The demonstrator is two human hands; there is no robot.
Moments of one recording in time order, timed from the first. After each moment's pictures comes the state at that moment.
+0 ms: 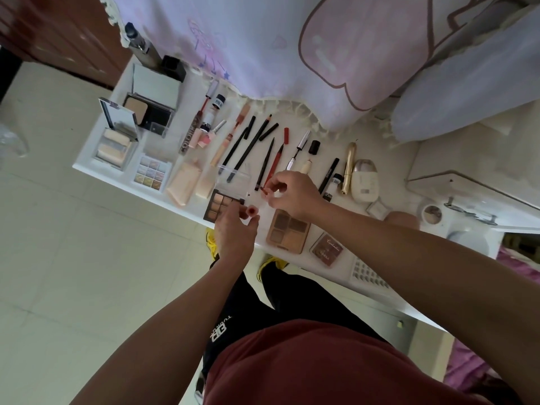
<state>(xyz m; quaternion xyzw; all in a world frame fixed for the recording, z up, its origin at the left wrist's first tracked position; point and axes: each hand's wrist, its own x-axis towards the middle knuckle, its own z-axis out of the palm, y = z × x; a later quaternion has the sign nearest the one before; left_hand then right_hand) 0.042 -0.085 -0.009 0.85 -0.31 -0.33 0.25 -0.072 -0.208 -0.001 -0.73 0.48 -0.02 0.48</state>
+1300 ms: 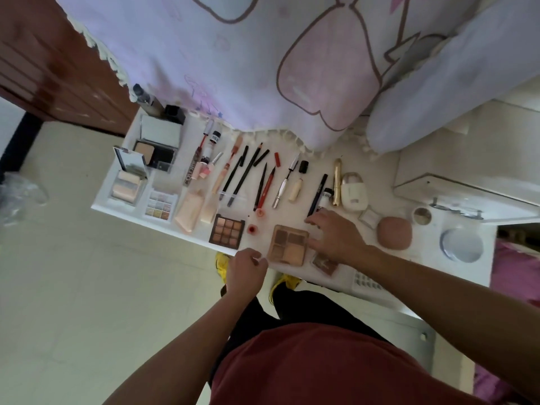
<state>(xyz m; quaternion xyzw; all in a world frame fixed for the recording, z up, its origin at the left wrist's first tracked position) 0.033 -0.057 0.017 0.83 -0.36 -0.42 0.11 -0.157 -0.174 0.021 -0.78 0.51 0.11 0.34</state>
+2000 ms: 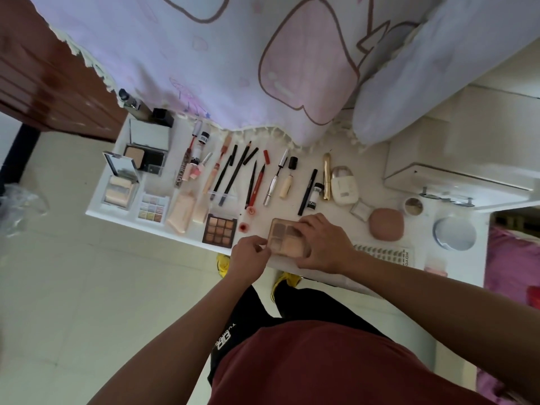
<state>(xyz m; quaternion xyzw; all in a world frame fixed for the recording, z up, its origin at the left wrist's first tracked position) 0.022 -0.081 0.024 0.77 -0.38 -0.49 0.12 -0.169 -0.146 0.013 -0.85 0.44 0.11 0.27</state>
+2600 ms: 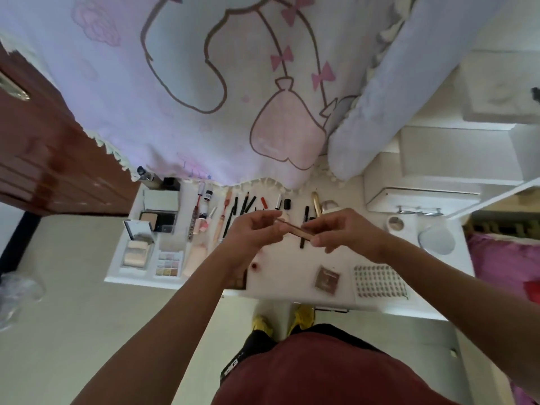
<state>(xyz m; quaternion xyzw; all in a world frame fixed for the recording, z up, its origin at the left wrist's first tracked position) 0.061 -0.151 0.156 0.52 -0.37 -0.69 0.33 -0.173 -0.174 0.164 -0.56 0.50 -0.15 0.65</state>
